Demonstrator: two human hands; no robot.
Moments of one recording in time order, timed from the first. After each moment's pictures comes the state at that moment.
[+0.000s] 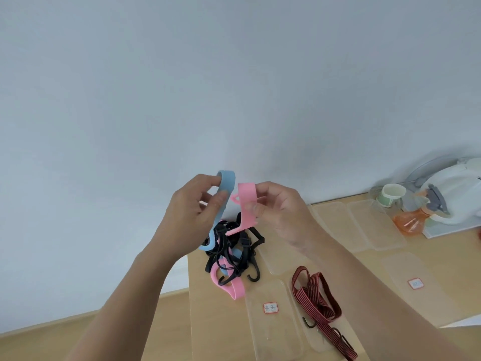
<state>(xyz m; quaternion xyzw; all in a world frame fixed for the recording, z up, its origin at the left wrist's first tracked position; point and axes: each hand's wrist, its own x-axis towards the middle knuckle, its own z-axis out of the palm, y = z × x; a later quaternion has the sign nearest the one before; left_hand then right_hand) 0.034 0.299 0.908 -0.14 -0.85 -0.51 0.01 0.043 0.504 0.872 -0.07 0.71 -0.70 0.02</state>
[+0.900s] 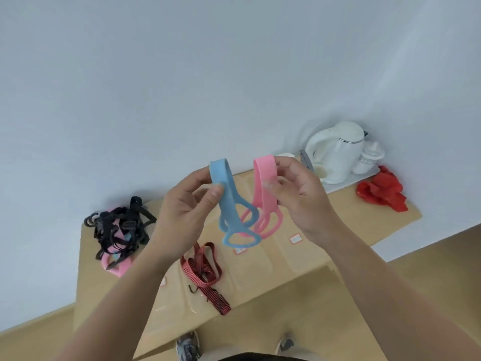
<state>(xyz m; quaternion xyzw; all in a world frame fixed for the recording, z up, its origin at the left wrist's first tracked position) 0.147 0.572 0.894 -0.20 -0.70 -0.68 -0.07 0.190 0.788 0.891 0.02 0.71 -0.69 -0.09</state>
